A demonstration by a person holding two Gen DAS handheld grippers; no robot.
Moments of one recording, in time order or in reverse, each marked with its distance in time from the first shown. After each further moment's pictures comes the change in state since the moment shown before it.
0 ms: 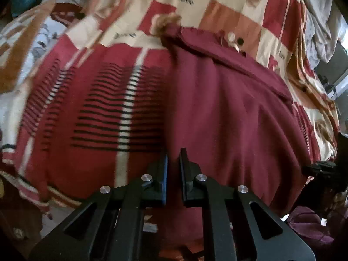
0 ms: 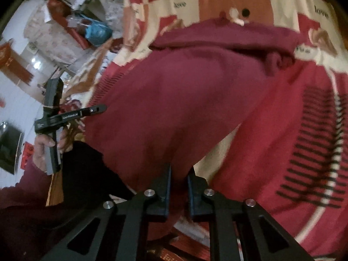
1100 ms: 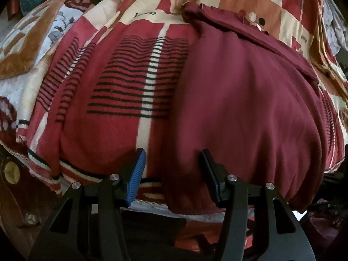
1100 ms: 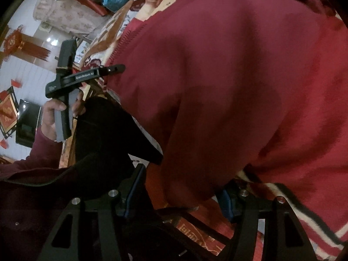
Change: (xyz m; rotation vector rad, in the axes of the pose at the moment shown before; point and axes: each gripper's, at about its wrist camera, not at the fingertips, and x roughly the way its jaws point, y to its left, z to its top) left arm 0.021 0.003 -0.029 0.009 0.091 0.164; right arm 0.071 0.020 -0.038 -0.046 0.247 0.176
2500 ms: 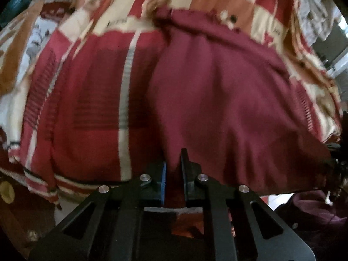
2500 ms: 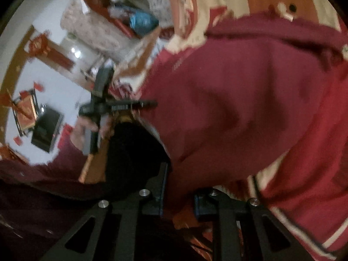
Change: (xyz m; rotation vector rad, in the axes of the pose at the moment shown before) left arm -0.030 -0.005 0.019 0.091 0.000 -0.184; right arm -0.072 0.023 0.026 -0.049 -0.243 0.152
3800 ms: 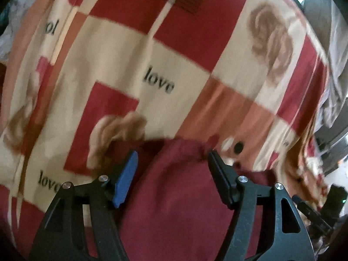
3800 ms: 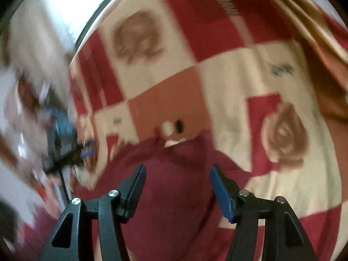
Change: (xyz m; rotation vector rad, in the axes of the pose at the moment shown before) left arm 0.093 -0.021 0.312 -0.179 -0.255 -0.078; right arm -0.096 -0.157 0.205 0.131 -0.397 -0.483
